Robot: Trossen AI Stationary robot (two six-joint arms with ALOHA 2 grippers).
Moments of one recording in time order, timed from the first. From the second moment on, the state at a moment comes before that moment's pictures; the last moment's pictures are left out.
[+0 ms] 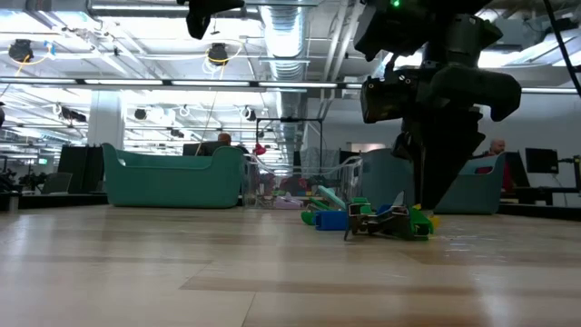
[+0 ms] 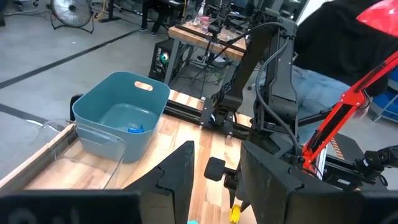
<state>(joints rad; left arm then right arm) 0.37 1.00 0.99 -0.17 0.27 -0.24 0.20 1.72 0.99 -0.55 -0.06 0.34</state>
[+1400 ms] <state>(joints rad) 0.37 1.00 0.99 -0.15 0.27 -0.24 0.20 1.72 0.99 -0.56 -0.06 0.33</state>
